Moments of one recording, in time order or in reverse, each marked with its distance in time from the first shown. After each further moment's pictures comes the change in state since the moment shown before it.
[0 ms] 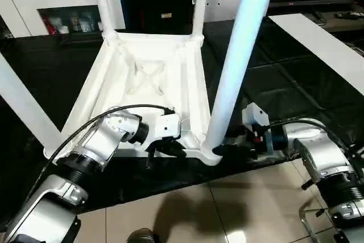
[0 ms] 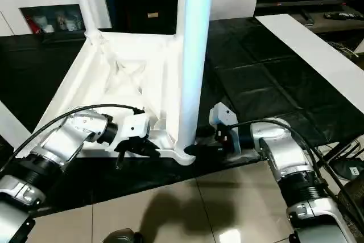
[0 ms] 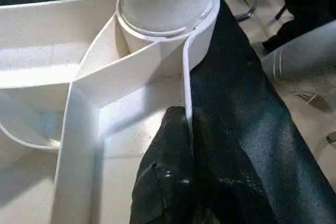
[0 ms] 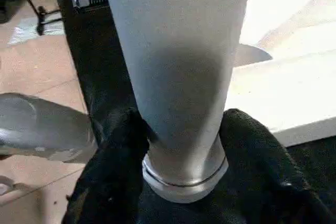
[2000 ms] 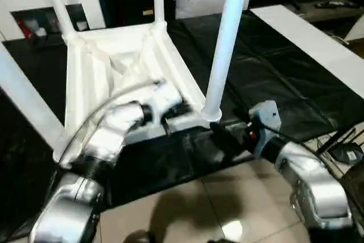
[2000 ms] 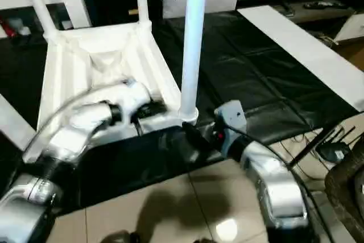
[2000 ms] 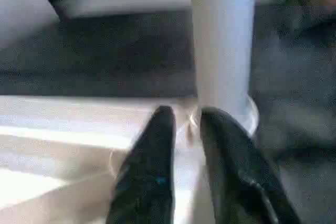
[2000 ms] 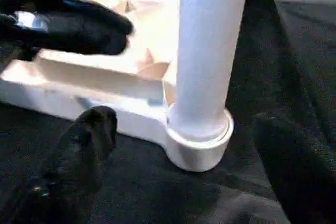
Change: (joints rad) left arm 0.156 -0.183 0.342 -0.137 -0.149 0.015 0.538; right arm 0.398 0.254 -0.167 -0.645 -0.024 0.299 -0.796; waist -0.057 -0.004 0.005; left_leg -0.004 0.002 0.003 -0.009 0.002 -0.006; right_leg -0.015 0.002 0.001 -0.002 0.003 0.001
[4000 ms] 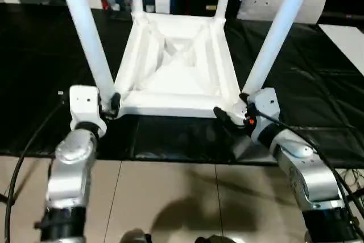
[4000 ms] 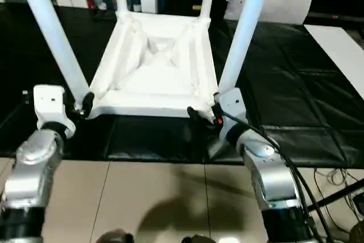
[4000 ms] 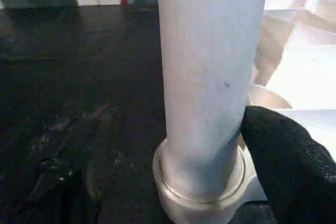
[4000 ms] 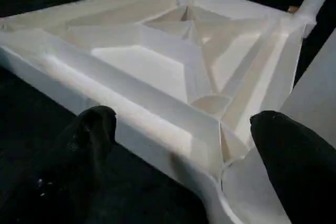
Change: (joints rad) left arm 0.192 -0.024 0.280 -0.210 0.067 0.136 0.623; right arm -0.168 -0.054 0.028 0.195 -0.026 -0.092 -0.100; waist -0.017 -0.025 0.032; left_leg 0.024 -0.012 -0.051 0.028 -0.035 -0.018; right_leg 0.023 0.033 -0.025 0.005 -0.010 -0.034
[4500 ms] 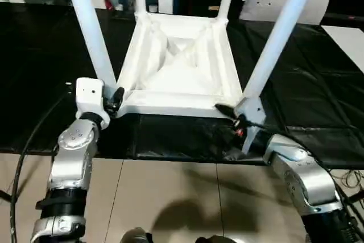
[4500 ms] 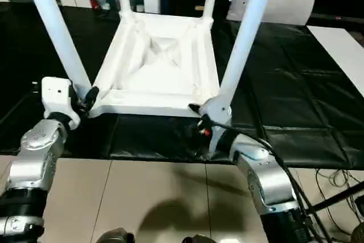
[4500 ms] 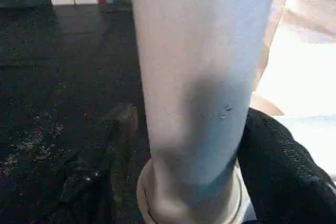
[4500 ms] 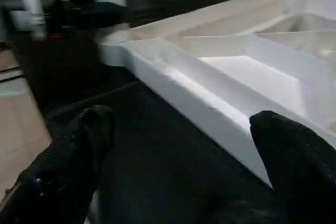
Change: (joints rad) left arm -0.128 0.032 -0.011 0.215 -0.029 -0.062 -0.056; right arm 0.011 -0.016 0.089 -0.033 0.122 0.017 0.246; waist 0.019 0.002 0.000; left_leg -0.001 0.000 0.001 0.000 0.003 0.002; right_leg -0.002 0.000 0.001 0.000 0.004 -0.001
